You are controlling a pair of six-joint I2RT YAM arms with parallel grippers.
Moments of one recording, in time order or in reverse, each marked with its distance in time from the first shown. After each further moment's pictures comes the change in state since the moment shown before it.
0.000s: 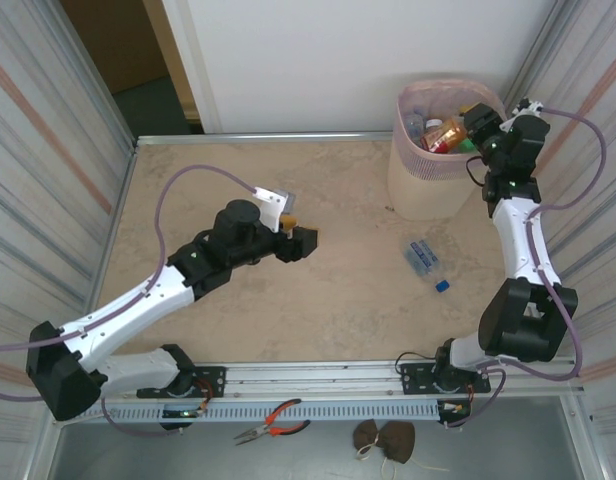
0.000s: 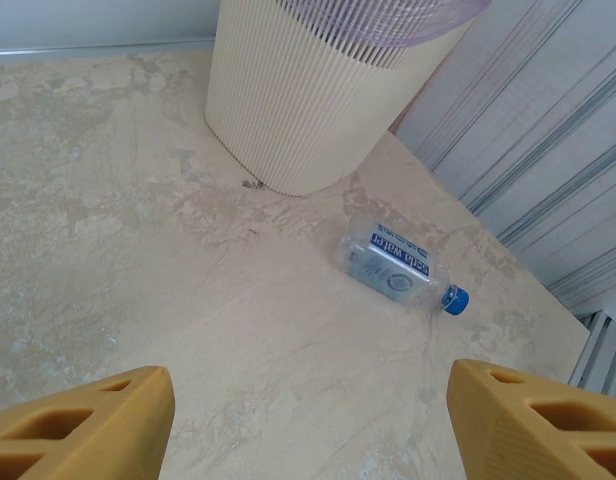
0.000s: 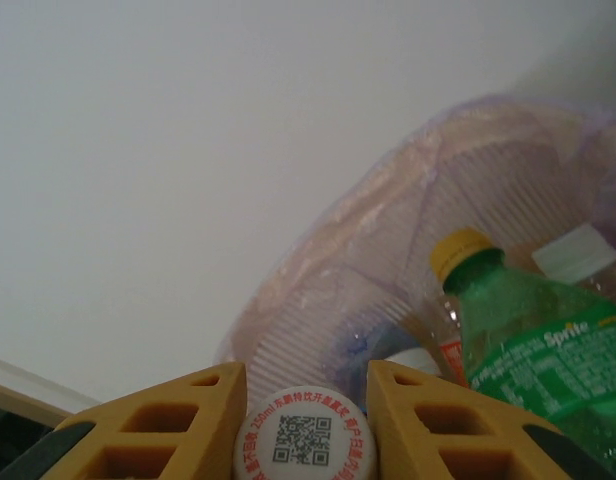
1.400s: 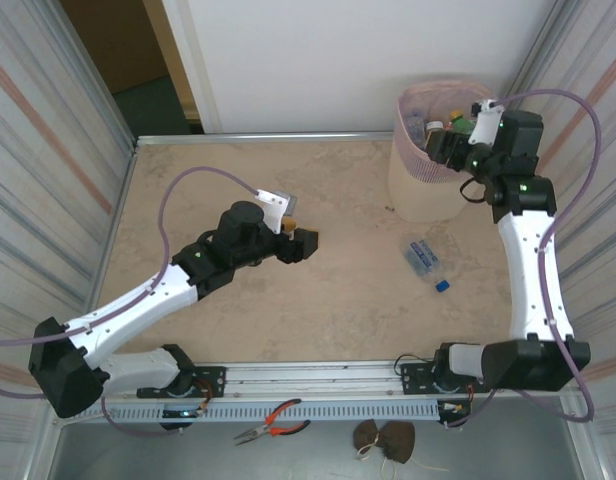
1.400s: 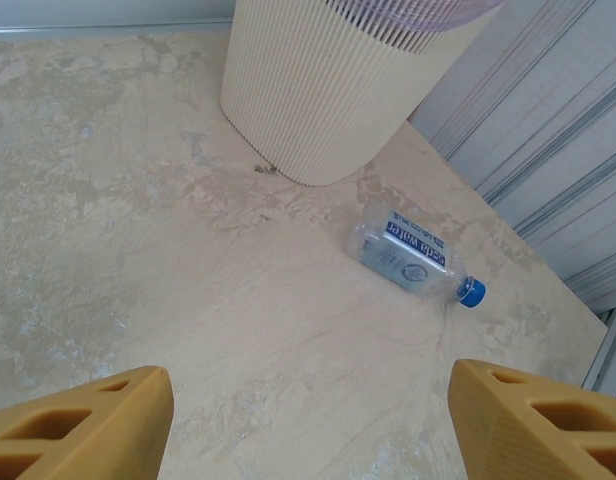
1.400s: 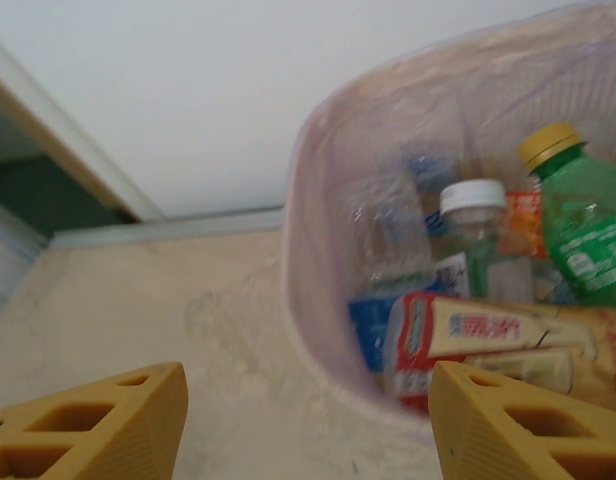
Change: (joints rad) left arm 0.000 0.031 -0.010 0.003 -0.009 -0.001; right arm 0.166 -0.192 0.225 -0.748 -0.046 -0.629
